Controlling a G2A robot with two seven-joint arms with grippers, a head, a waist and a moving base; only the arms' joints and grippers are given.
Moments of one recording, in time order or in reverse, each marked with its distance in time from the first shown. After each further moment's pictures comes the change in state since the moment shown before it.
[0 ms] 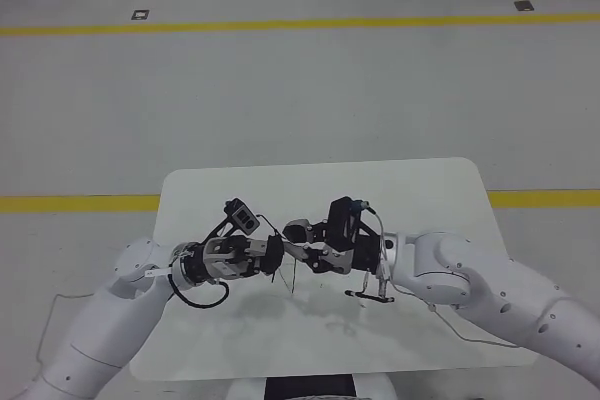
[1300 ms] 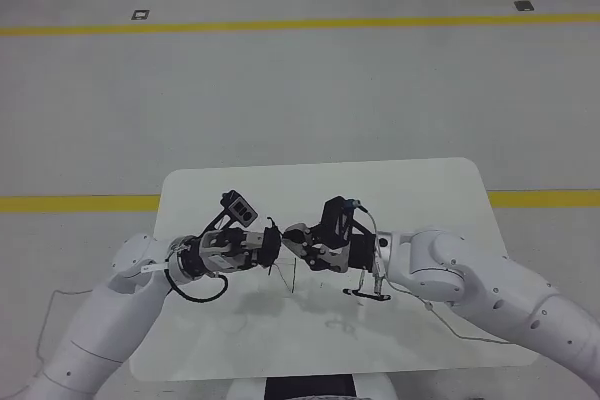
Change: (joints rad) left arm -0.022 -0.013 -0.016 0.005 -0.014 -0.023 -0.009; right arm 0.000 -0.029 -0.002 0.038 0.003 0.000 0.055
